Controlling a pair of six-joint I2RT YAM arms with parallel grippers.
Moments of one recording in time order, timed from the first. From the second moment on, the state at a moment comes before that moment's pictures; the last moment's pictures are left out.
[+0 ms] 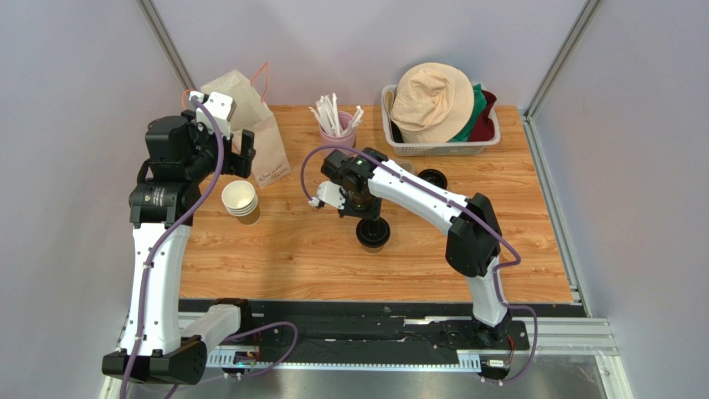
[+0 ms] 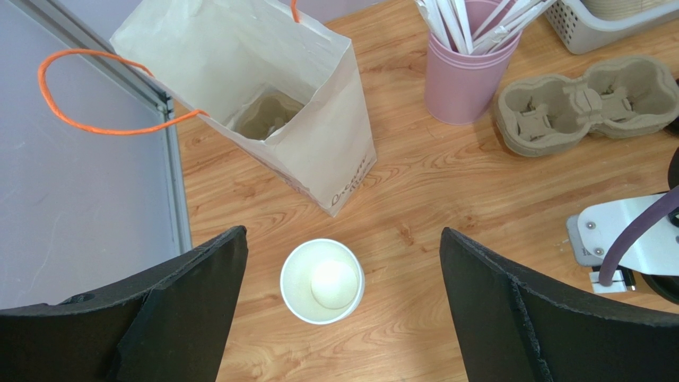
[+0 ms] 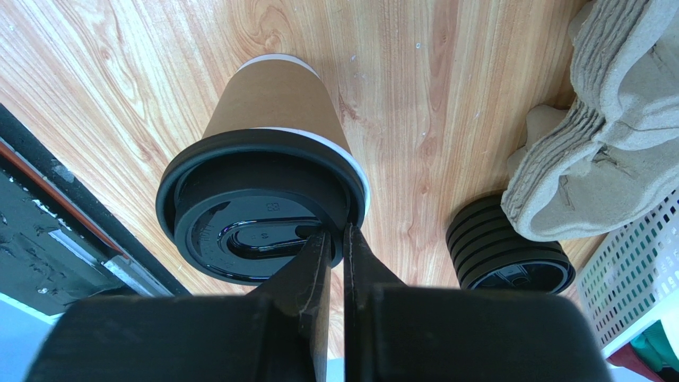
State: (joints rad) left arm -0.02 1.05 1.44 -0.77 0.20 0.25; right arm 0.89 2.04 1.90 -1.30 0.09 -0.55
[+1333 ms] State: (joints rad) left arm 0.01 1.05 1.43 -0.77 0.26 0.24; right arm 0.88 2.04 2.03 -1.30 0.10 -0.54
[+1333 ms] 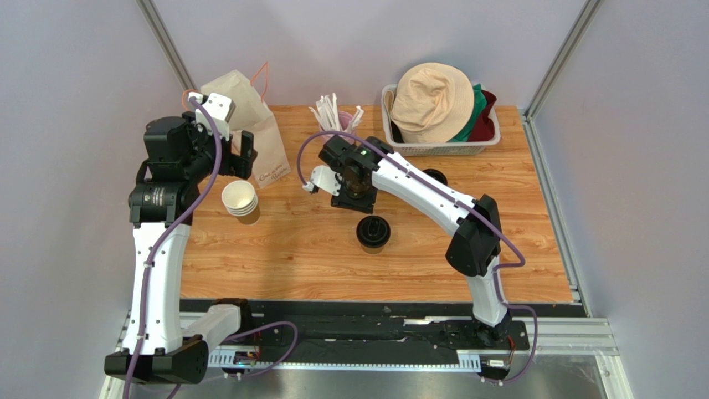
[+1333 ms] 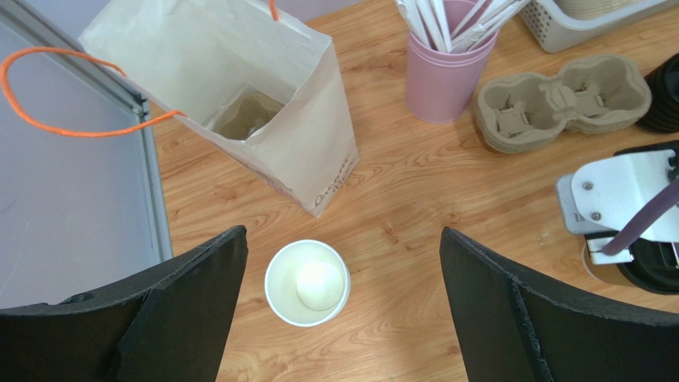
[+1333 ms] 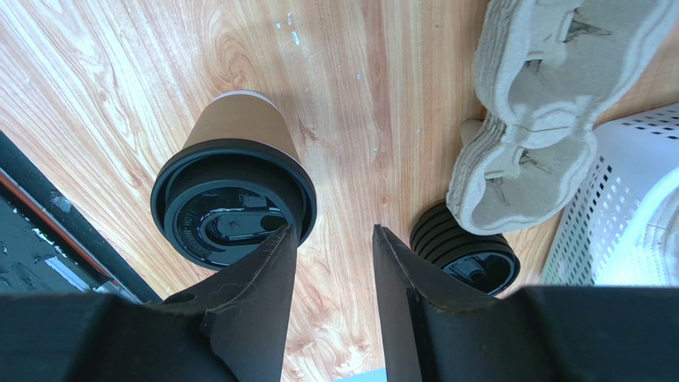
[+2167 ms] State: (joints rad) left arm -0.42 1.44 1.44 -0.85 0.55 0.21; right arm 0.47 1.35 1.38 -1.08 -0.13 -0.27
